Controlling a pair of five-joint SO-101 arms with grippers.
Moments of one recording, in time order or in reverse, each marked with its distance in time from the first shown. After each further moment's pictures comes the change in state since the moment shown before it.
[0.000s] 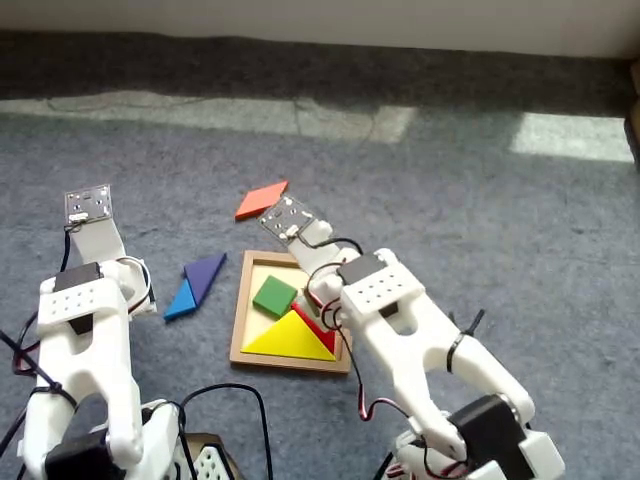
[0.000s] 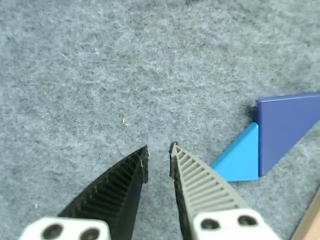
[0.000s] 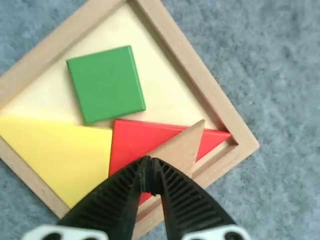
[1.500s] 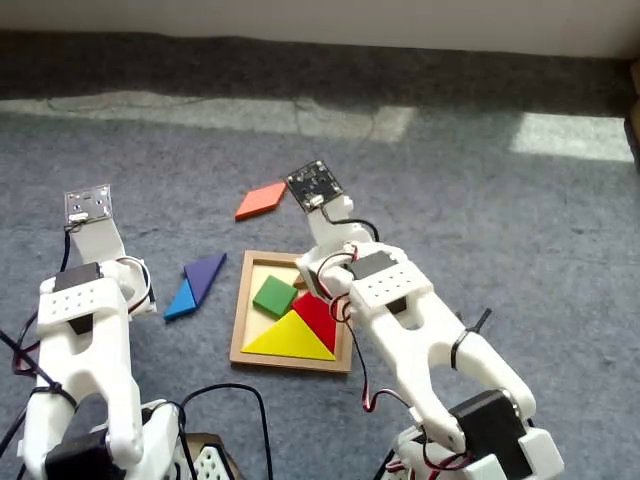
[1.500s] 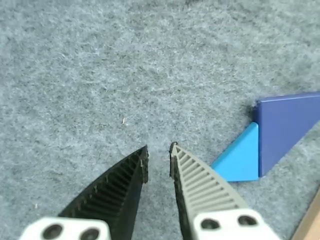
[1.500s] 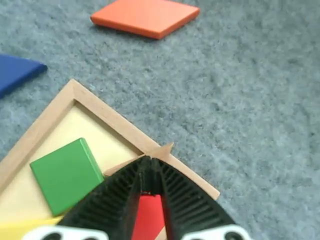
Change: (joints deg) left arm 0.0 0.0 0.0 0.0 0.0; right arm 3.4 -1.2 2.0 -18.6 -11.3
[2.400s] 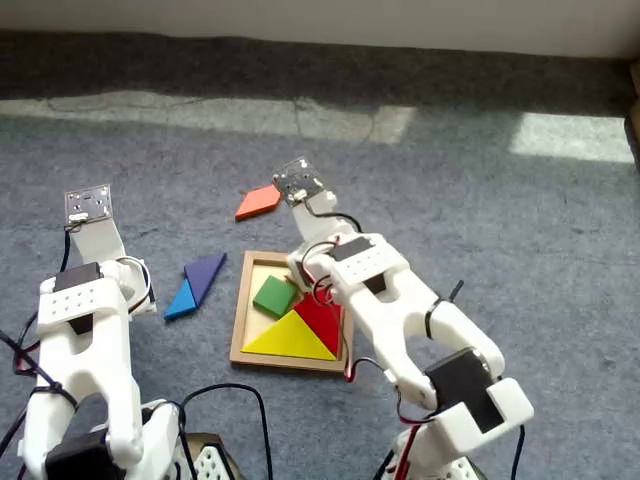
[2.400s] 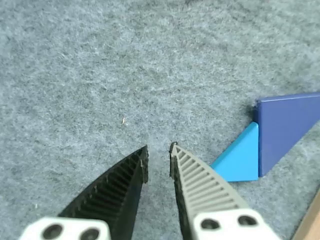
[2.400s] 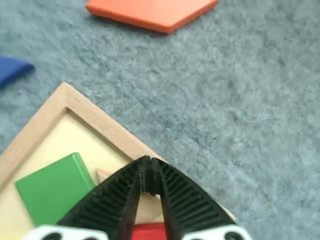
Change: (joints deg) left arm 0.0 0.0 0.0 0.0 0.0; right arm -0.5 13.2 -8.2 -0.2 -0.1
